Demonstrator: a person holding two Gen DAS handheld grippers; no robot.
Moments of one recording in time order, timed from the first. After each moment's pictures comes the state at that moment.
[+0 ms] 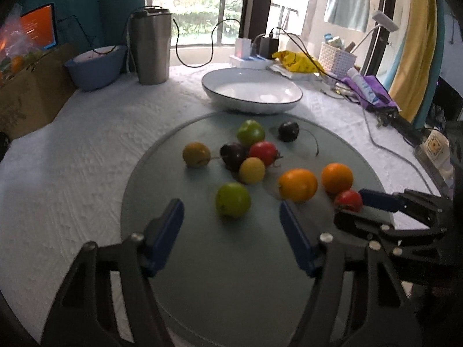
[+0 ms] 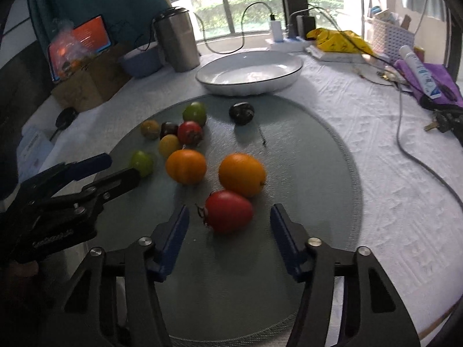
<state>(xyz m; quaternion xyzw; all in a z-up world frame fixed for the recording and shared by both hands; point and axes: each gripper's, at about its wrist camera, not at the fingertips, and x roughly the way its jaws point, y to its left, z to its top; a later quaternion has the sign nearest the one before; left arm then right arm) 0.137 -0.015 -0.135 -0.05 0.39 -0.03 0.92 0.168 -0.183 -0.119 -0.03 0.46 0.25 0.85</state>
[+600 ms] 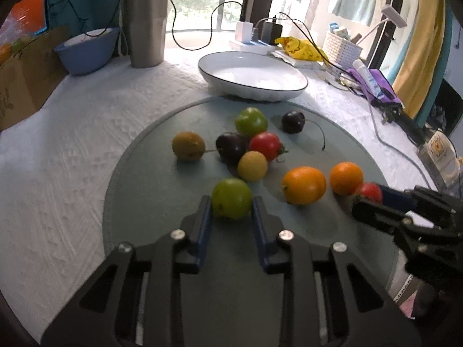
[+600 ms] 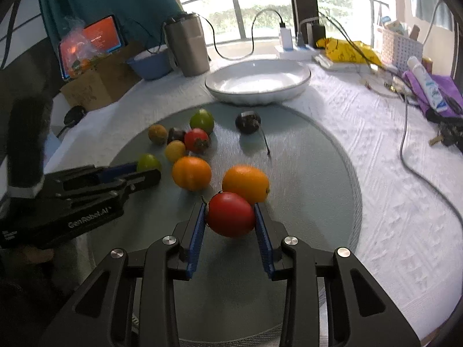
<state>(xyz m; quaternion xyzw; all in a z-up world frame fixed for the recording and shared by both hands) 0.158 -0.016 -0.147 -0.07 0.43 -0.04 0.90 0.171 -0.188 -0.105 -0.03 0.44 0.27 0.86</state>
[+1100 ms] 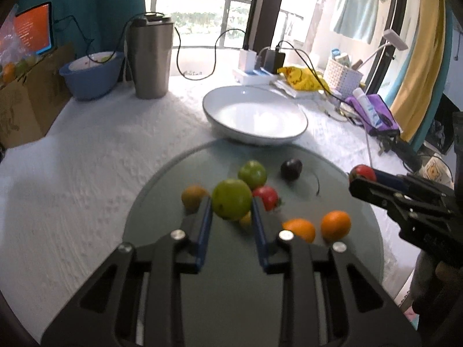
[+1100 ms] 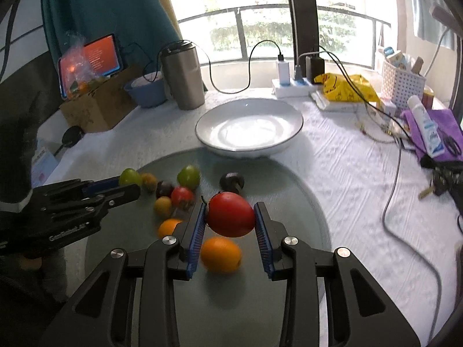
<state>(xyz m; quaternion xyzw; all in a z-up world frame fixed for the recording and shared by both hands) 0.178 -0.005 -0.106 -0.08 0.39 -0.03 0.92 0.218 -0.190 -0.071 -0.04 0.40 0.28 0.87</state>
